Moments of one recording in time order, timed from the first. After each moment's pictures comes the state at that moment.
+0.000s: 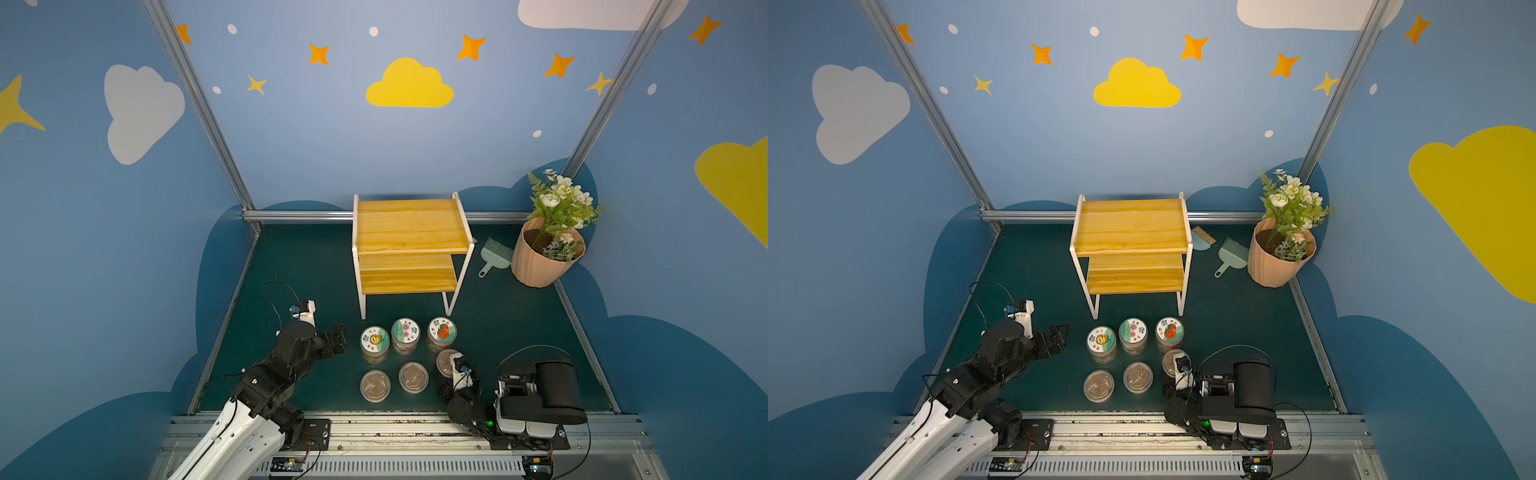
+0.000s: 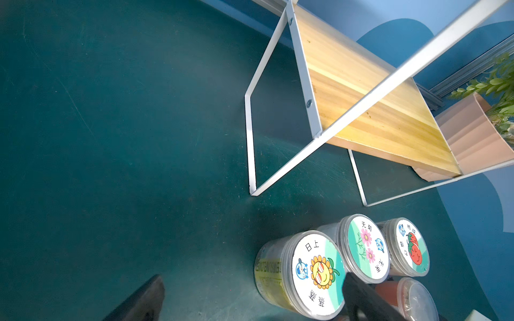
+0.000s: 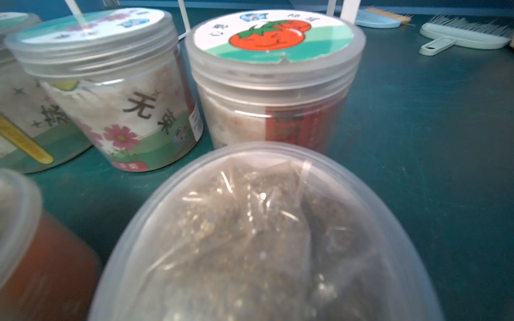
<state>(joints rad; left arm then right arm) -0.52 0.53 0.54 -0.62 -0.14 -0.63 1.52 1.77 0.00 1.10 1.00 0.66</state>
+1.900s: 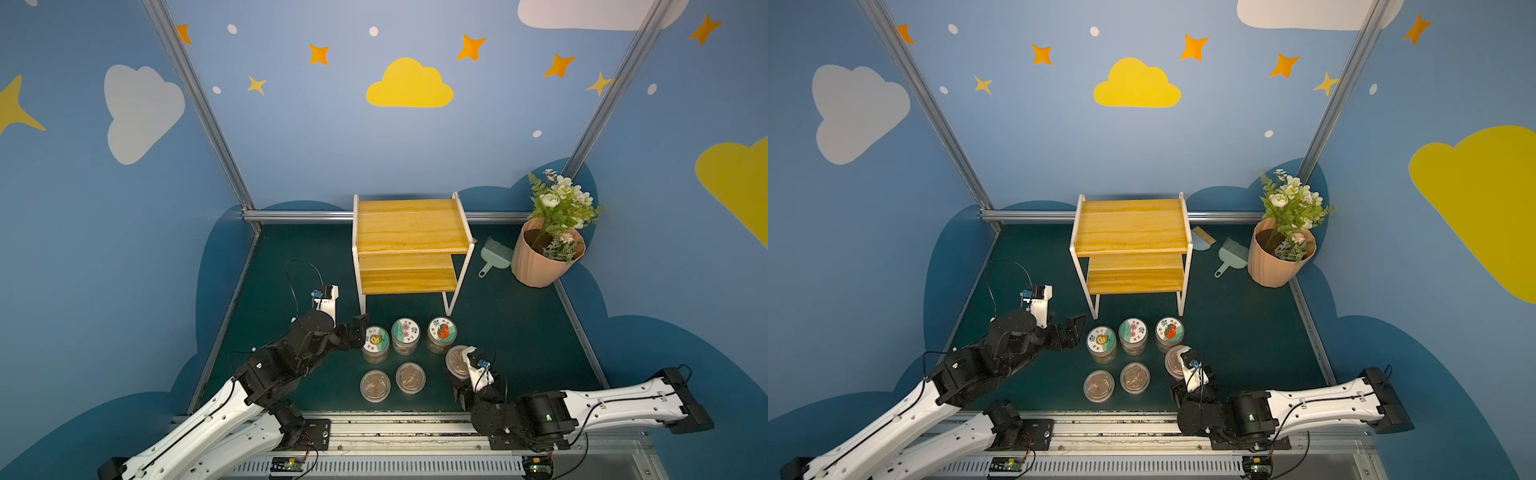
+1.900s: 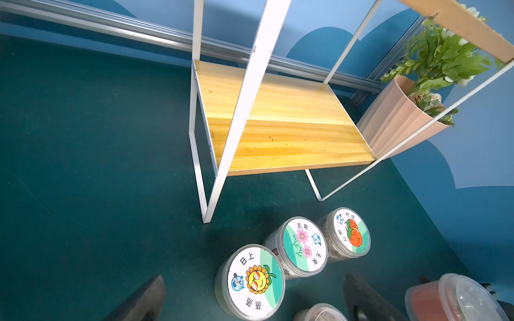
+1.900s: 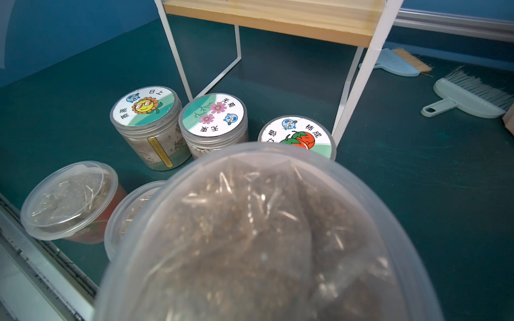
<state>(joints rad) -0.81 0.70 0.79 -0.62 -0.31 -0.57 1.70 0.64 0.36 -0.52 1.01 0.72</state>
